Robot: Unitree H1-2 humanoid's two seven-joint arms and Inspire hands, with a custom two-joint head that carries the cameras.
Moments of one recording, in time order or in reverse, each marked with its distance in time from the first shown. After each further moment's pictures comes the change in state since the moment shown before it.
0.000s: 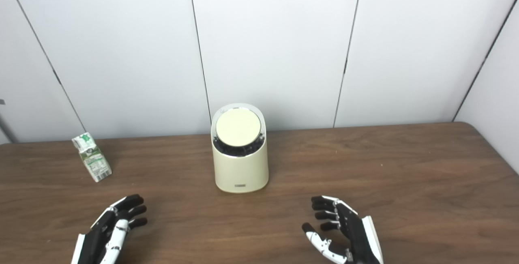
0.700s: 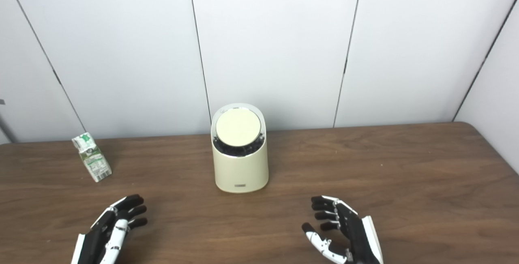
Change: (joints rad) left arm 0.000 0.000 0.000 0.000 0.001 0.000 0.000; right arm 0.000 0.000 0.000 0.000 0.001 -0.001 0.000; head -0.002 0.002
